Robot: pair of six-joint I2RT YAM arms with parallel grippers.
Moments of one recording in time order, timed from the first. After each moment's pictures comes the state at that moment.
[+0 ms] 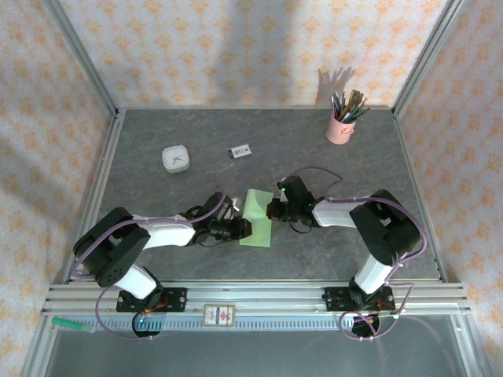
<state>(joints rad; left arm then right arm) -0.68 1.53 0.54 0.11 0.37 -0.89 0.61 1.69 0.70 0.08 -0.26 0.70</state>
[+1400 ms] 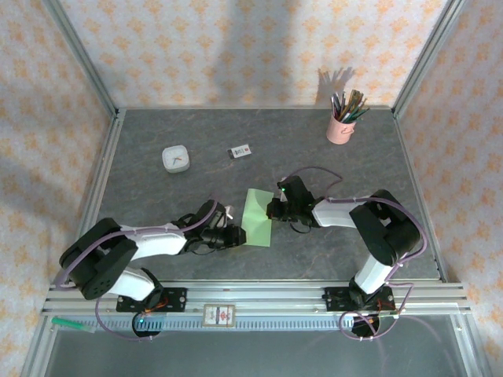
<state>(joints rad) -0.69 1.40 0.45 0.08 0.38 -0.92 0.61 1.69 0.70 0.08 -0.25 0.70</state>
